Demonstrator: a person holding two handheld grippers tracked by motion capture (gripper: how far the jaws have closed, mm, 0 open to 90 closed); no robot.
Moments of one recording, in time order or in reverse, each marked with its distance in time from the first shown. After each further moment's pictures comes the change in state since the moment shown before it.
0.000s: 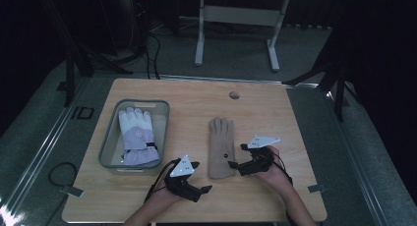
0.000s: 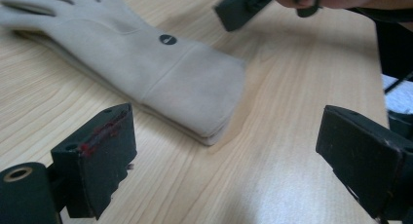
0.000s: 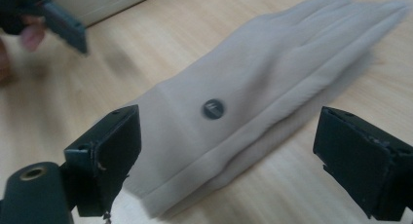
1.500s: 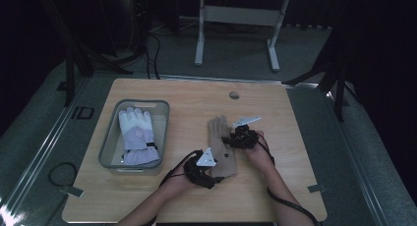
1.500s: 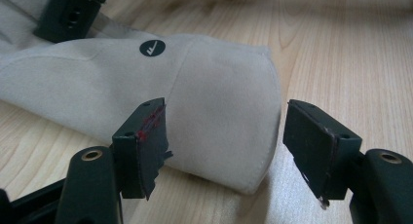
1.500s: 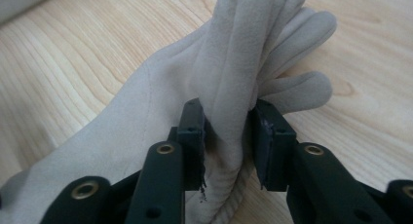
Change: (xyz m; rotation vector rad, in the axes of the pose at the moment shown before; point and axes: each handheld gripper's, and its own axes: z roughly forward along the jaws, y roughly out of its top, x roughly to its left) left arm 0.014 0.028 0.055 0.185 -0.030 0.151; right arm -0.044 0.036 0.069 0.115 -0.104 0.055
